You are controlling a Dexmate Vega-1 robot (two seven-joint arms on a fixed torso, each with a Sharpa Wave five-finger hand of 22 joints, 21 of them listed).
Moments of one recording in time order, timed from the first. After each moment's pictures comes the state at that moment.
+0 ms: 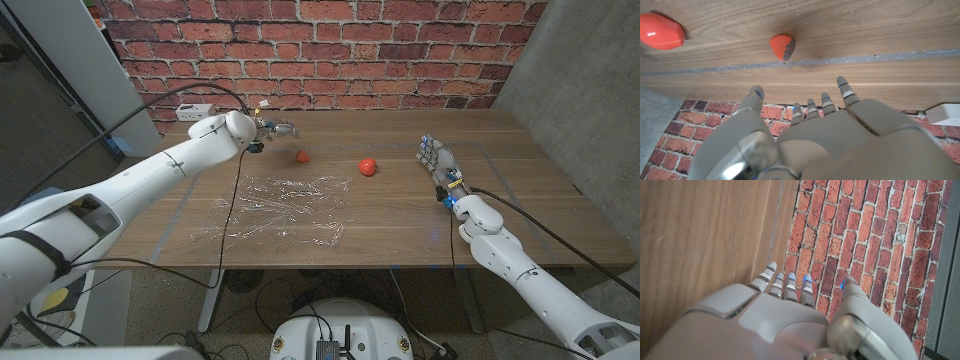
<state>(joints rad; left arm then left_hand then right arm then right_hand) 0.26 0.74 0.90 -1.59 0.18 0.61 -0.33 0.41 0.11 0.49 -0.16 0.17 0.02 -0.09 0.21 0.17 -0.02 -0.02 0.23 0.18 -0.02 0.05 0.19 0.17 -0.01 0.20 0.44 0.19 -0.95 -0.52 -0.32 -1.34 0.71 0.33 0.02 0.28 0.15 0.34 -0.09 0.17 0.19 -0.02 0.21 0.18 0.11 0.11 0.22 0.20 0.02 0.09 0.21 0.20 0.15 0.05 0.22 0.18</state>
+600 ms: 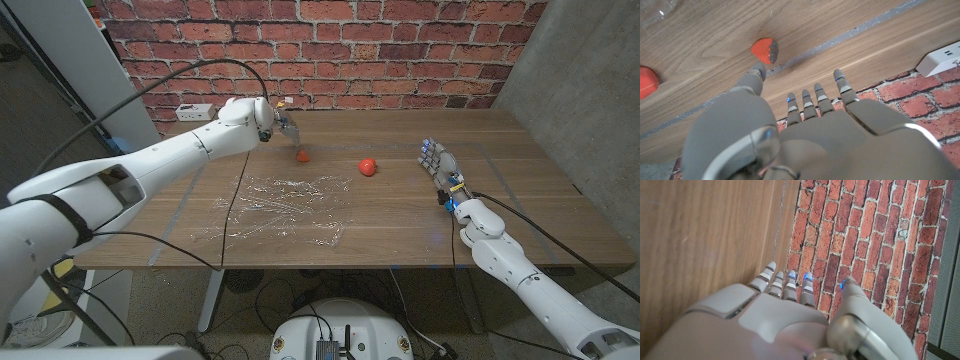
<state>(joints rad) 0.08 0.65 1.11 -1.50 0.50 0.65 -0.53 0.80 -0.01 0.51 -0.19 0.20 0.18 -0.12 0.21 0.18 0.14 -0.04 0.24 0.19 0.18 -0.02 0.21 0.17 0.12 0.19 0.43 0.19 -0.97 -0.52 -0.31 -1.34 0.72 0.34 0.02 0.28 0.15 0.34 -0.08 0.17 0.23 -0.01 0.21 0.18 0.15 0.11 0.22 0.20 0.04 0.10 0.22 0.20 0.15 0.06 0.21 0.18</state>
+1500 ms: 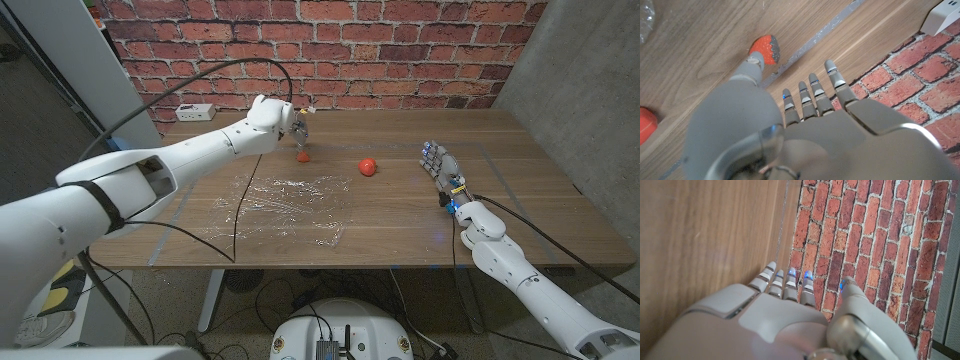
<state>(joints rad) 0.05 0.51 1.19 -1.33 0.72 0.52 -0.59 0.93 -0.03 0.40 -0.14 0.22 0.30 -0.15 0.21 0.18 0.29 -0.05 0.27 0.22 0.36 -0.04 0.25 0.19 0.32 0.15 0.47 0.19 -0.97 -0.51 -0.31 -1.31 0.73 0.35 0.03 0.28 0.15 0.34 -0.08 0.17 0.26 0.00 0.21 0.18 0.20 0.13 0.23 0.20 0.07 0.10 0.23 0.21 0.15 0.06 0.21 0.18</state>
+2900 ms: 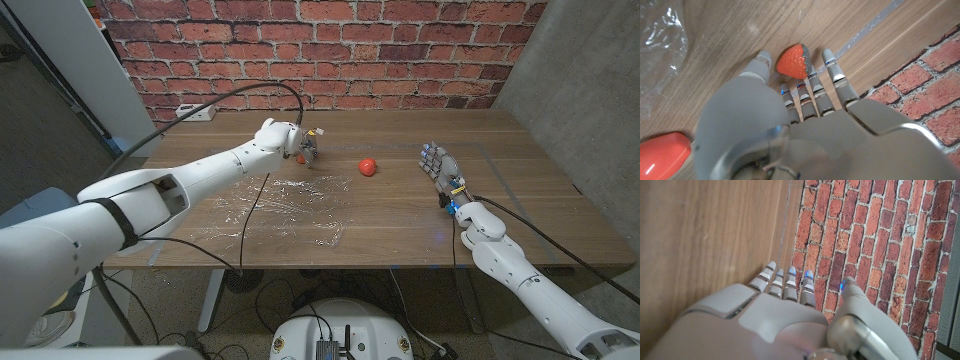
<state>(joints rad) 0.14 0.47 1.17 -1.26 0.75 0.42 -0.48 1.07 0.06 0.34 -0.16 0.20 0.45 -0.12 0.24 0.19 0.42 -0.06 0.32 0.25 0.52 -0.05 0.33 0.22 0.52 0.09 0.53 0.19 -0.98 -0.51 -0.31 -1.33 0.74 0.33 0.02 0.27 0.15 0.34 -0.07 0.17 0.29 0.00 0.20 0.18 0.22 0.13 0.24 0.20 0.08 0.10 0.23 0.21 0.15 0.07 0.21 0.18</state>
